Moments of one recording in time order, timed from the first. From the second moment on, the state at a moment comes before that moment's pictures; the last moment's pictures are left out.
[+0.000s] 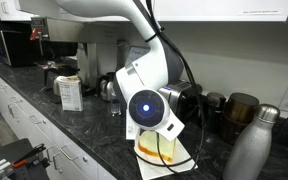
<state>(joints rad) -0.24 0.30 -0.36 -2.31 1.73 2.27 -1.13</state>
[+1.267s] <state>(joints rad) -0.26 0.40 -0.34 -2.16 1.73 2.23 -1.13</state>
